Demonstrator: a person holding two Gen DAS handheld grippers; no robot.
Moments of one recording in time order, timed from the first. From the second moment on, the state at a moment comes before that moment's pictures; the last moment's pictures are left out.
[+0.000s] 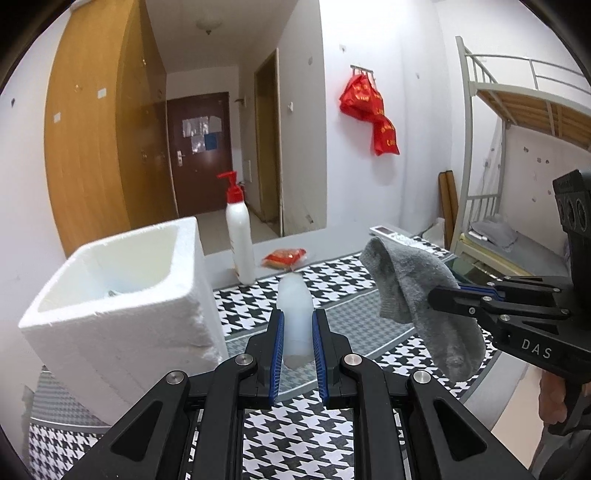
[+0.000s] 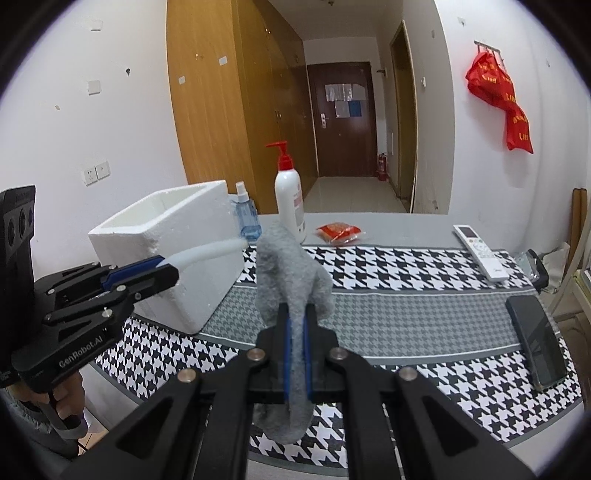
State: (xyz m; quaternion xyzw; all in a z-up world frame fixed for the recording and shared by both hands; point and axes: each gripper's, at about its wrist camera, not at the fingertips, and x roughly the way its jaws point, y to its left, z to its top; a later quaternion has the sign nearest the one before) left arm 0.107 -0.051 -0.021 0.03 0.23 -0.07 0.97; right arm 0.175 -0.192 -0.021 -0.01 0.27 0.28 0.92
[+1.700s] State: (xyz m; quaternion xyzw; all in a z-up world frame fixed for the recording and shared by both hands) left arm 0.099 -0.012 0.047 0.05 0.14 0.02 0.99; right arm 0.187 -0.160 0.041 0.00 0.18 0.35 0.92
